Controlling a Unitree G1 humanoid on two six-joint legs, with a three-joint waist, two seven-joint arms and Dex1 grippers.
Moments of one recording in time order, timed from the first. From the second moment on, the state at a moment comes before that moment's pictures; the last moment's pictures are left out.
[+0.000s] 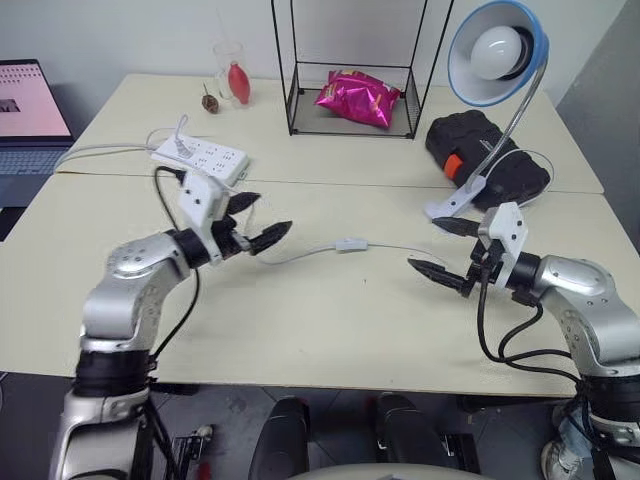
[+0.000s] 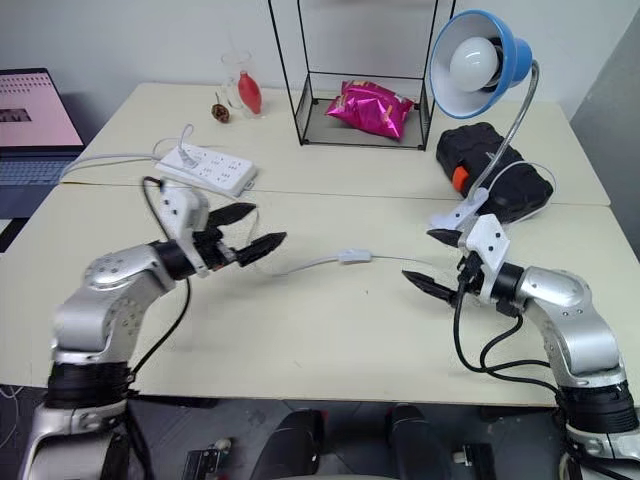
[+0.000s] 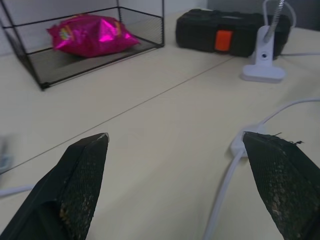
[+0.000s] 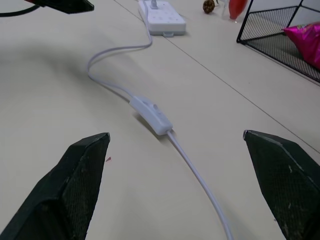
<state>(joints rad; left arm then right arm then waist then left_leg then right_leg) -0.45 0.57 0.06 0.00 -0.44 0.47 -0.84 -0.24 -0.65 -0.05 -0.34 0.38 0.47 0.84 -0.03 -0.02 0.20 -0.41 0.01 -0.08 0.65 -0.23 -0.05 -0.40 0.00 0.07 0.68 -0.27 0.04</state>
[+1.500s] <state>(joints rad) -0.86 0.32 -0.15 0.85 -0.17 0.25 -1.24 -0.17 -0.66 -0.03 -0.68 0.49 0.80 0.62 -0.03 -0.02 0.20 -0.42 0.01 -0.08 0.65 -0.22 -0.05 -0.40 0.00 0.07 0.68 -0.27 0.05</state>
